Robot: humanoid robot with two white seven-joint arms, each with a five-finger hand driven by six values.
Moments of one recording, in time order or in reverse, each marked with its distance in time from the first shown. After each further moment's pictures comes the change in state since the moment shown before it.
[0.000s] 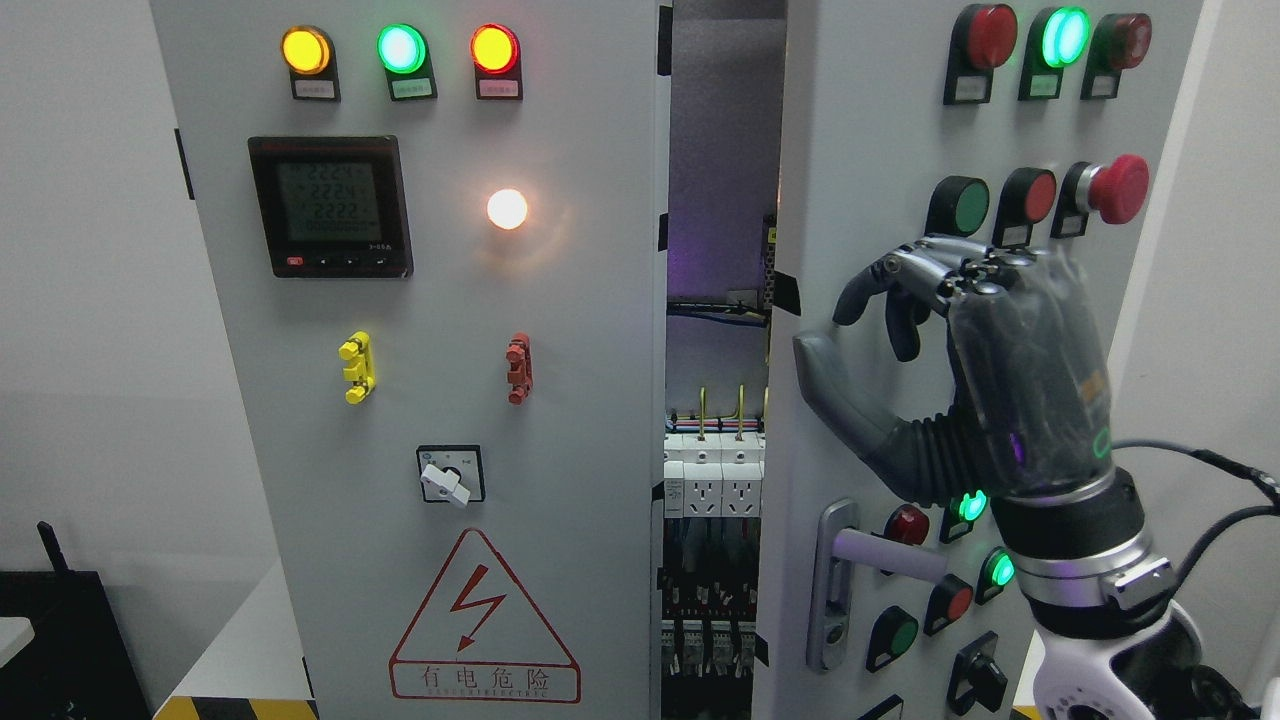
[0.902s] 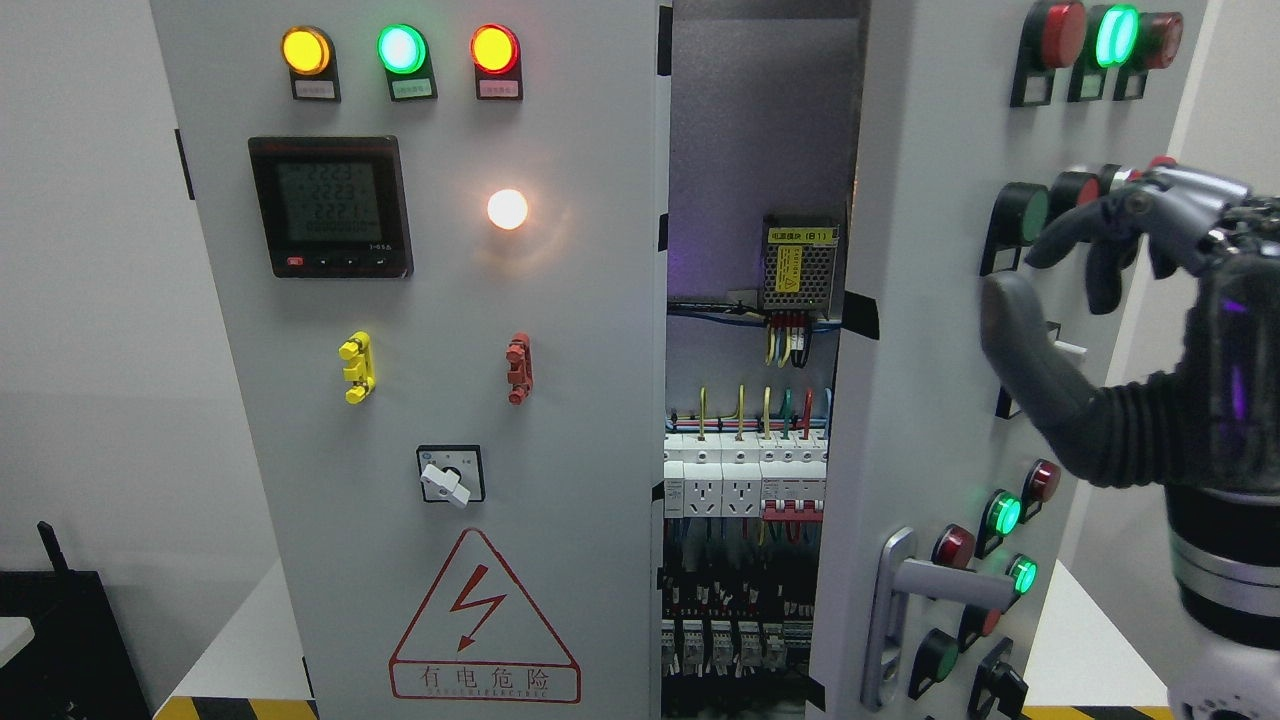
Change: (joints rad) left arm 0.000 0.000 0.000 0.000 0.000 0.007 0.000; right arm 0.096 0.012 -0.300 -0.050 0.029 -0.115 -0.011
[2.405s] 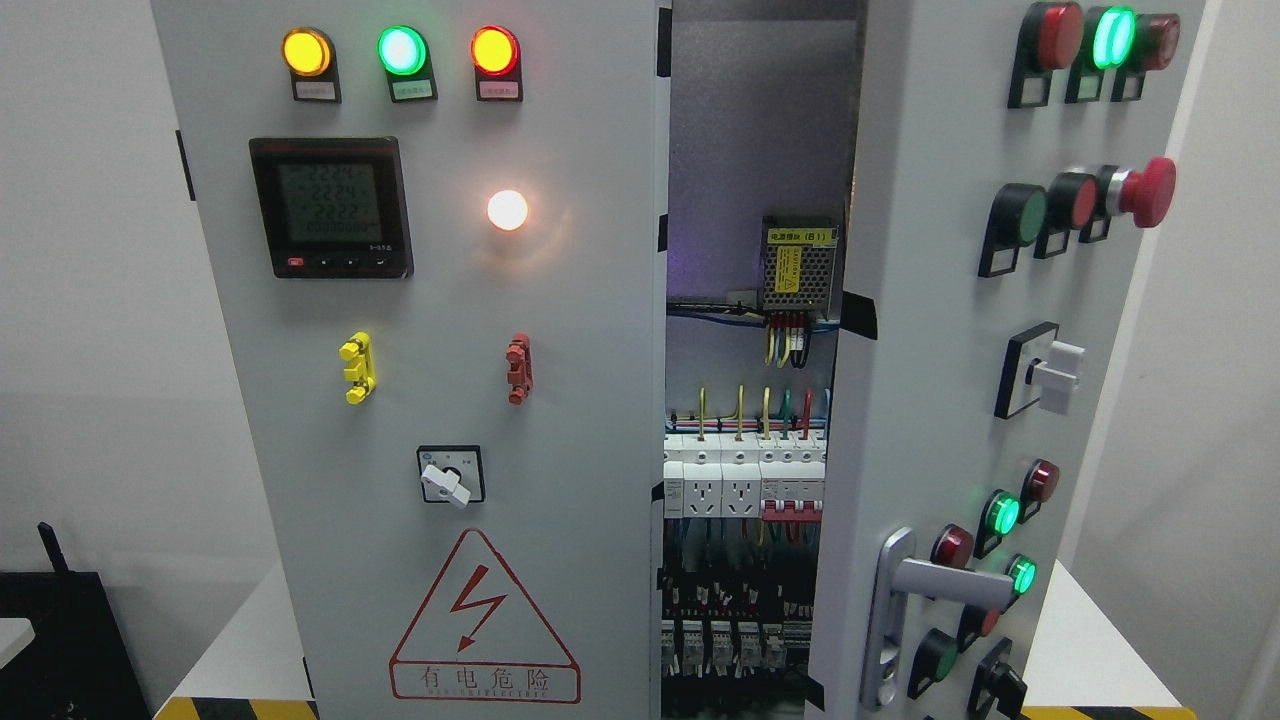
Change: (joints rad) left arm 0.000 0.000 0.000 0.000 0.000 0.001 0.000; right arm 1.035 0.327 -0.619 0.086 -0.061 -0.310 -0.072
